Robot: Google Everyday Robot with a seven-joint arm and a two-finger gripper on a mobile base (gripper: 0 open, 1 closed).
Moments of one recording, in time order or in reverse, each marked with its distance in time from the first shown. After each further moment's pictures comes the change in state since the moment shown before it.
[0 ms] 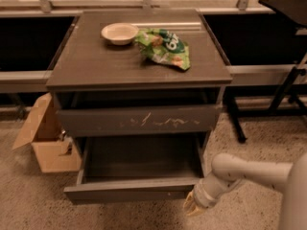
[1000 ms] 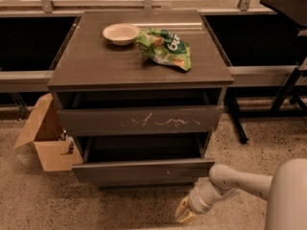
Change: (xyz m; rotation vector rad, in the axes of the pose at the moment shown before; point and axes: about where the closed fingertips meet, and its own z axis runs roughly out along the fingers) arm 0.009 -0.028 0.070 -0.011 -0.158 0.012
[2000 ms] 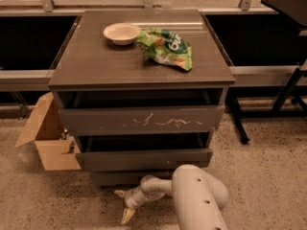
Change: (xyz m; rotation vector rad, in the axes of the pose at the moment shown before) arm -0.075 -0.198 0.309 0.171 -0.067 -0.314
